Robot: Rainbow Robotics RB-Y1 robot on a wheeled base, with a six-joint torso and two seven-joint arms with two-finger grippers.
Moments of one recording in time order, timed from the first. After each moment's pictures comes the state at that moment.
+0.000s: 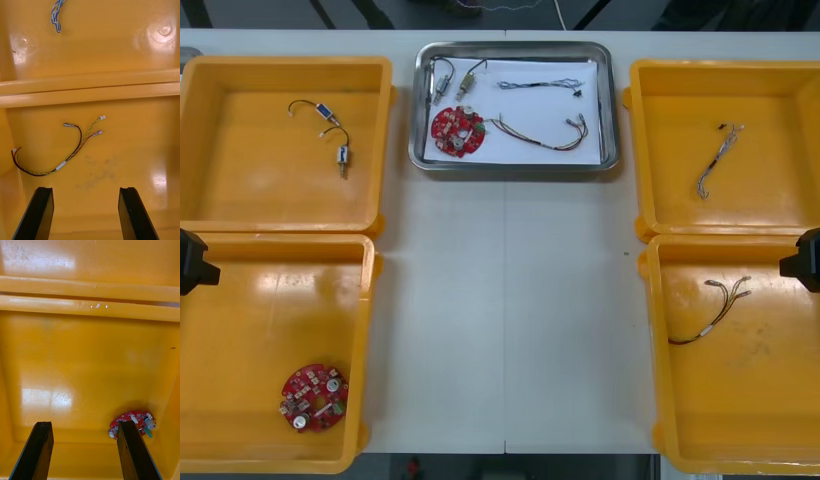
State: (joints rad) right arm -0.13 -0.68 -0.34 -2.32 -0.76 1.92 1.20; left arm -0.09 0.87 0.31 -2.23 0.94 1.88 -1.12
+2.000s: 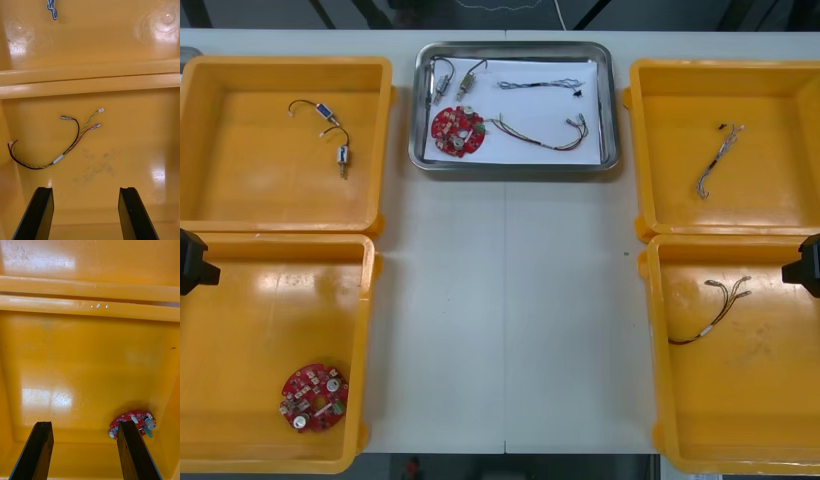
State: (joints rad) right arm -0.12 -0.70 -0.34 -2.29 -0.80 1.92 1.20; left arm -0.09 0.87 0.31 -2.23 0.94 1.88 -1.12
